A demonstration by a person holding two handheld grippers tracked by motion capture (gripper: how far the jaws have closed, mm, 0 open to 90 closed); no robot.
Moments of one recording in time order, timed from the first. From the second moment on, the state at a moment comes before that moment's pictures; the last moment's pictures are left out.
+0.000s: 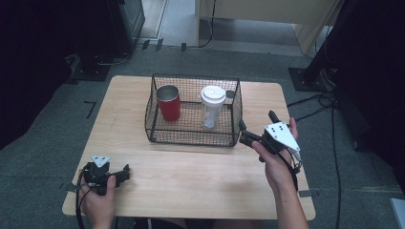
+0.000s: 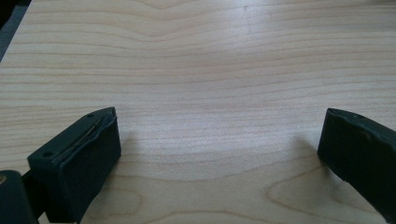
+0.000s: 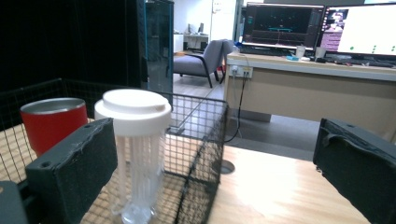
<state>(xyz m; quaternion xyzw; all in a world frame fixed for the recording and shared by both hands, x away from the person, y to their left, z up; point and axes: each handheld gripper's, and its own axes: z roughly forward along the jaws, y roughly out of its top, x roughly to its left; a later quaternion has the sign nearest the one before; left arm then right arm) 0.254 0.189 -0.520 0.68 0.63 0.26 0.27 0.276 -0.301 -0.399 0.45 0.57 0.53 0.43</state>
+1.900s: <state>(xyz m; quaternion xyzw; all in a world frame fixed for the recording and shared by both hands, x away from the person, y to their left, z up) 0.254 0.188 -0.520 0.69 0.62 0.25 0.27 0.188 -0.423 -0.522 0.59 0.61 0.37 0.37</state>
